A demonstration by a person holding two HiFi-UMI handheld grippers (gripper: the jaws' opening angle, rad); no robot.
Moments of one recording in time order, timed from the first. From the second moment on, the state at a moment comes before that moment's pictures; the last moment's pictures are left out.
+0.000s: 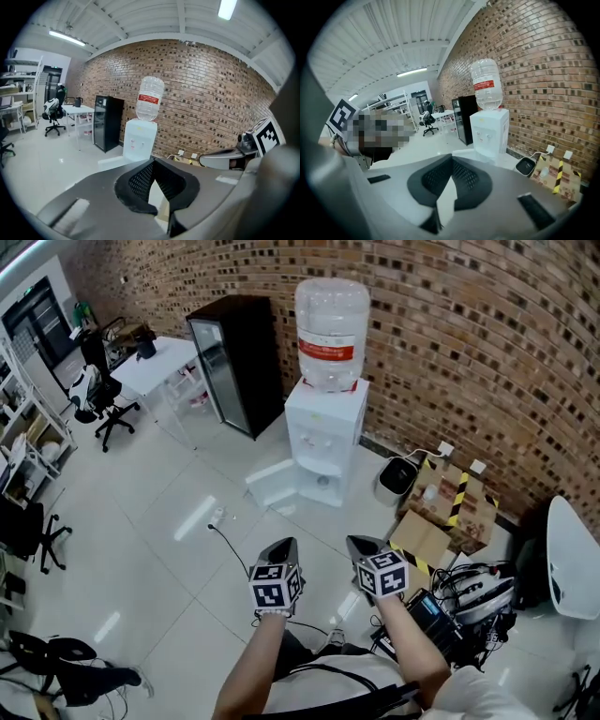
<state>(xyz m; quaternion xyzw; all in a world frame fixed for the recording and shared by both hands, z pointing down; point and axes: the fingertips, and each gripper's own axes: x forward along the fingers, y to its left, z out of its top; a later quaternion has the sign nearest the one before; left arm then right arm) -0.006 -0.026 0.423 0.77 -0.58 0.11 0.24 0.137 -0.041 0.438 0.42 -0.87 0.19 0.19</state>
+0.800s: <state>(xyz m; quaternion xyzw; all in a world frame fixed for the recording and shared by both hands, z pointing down) -0.054 0.040 0.404 0.78 -0.57 0.10 0.23 0.095 0.024 0.408 0.46 -0.85 0.18 0.17</state>
